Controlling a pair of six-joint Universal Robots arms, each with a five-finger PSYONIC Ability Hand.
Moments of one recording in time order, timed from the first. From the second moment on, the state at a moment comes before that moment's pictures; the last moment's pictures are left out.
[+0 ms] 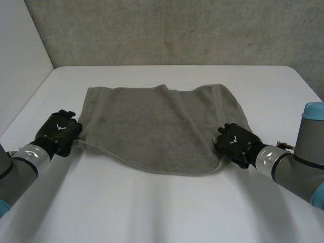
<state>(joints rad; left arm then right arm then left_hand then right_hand) 4.71 -1.97 -1.89 3.55 -1.15 3.79 1.80 -1.05 1.61 0.00 1.12 2.07 1.31 1.32 0.22 0.23 1.15 0.74 0.74 0.21 0.23 0.56</state>
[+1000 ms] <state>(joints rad) 4.72 -1.97 -1.88 3.54 -1.15 3.79 1.84 -1.11 1.75 -0.11 1.10 2.15 1.31 1.32 0.22 0.23 1.15 0.87 0.87 0.21 0.23 0.69</state>
